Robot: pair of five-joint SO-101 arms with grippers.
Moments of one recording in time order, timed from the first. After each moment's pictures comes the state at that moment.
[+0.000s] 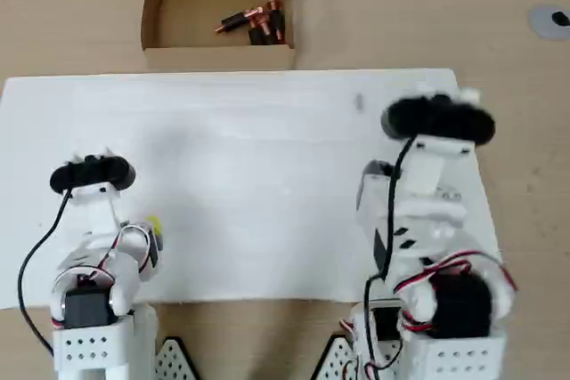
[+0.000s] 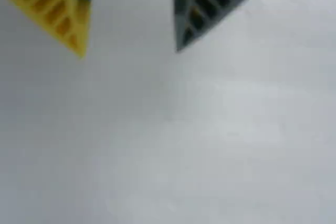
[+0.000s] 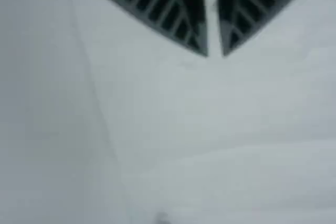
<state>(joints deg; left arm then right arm) -9.4 -93.8 83.3 71.3 -5.2 -5.4 -74.9 45.8 77.3 -16.0</state>
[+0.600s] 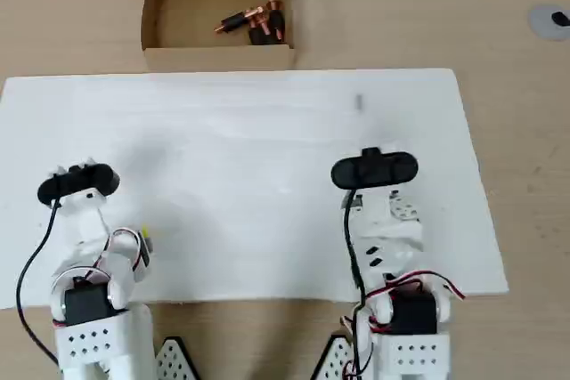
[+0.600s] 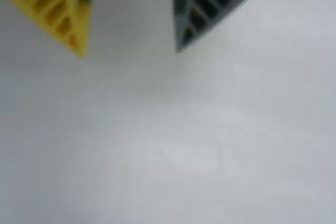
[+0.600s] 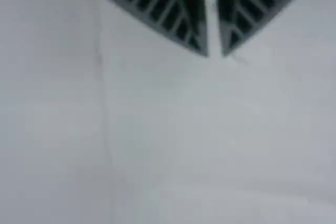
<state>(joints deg) -16.1 -93.8 89.1 67.9 -5.2 -4.7 -102.7 90.0 58.4 1.5</state>
